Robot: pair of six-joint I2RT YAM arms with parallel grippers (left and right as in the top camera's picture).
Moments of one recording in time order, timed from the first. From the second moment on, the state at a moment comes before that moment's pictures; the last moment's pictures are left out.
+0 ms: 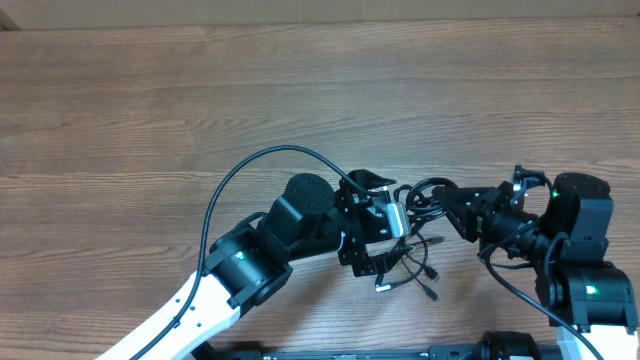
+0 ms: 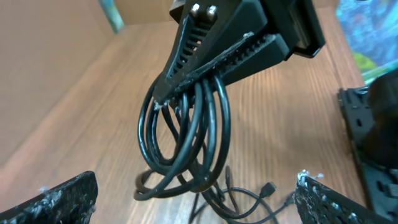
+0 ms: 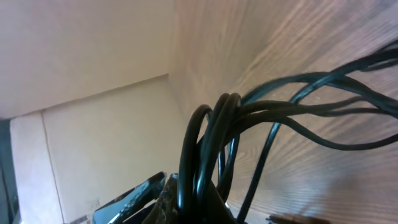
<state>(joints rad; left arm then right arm) -0.81 1.16 0.90 -0.17 0.40 0.39 -0.04 0.80 0.82 -0.69 -0.81 1.23</state>
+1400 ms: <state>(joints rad) -0.84 1.18 0.90 -0.13 0.26 0.41 -0.04 0.80 0.82 -0.43 -0.99 1.54</state>
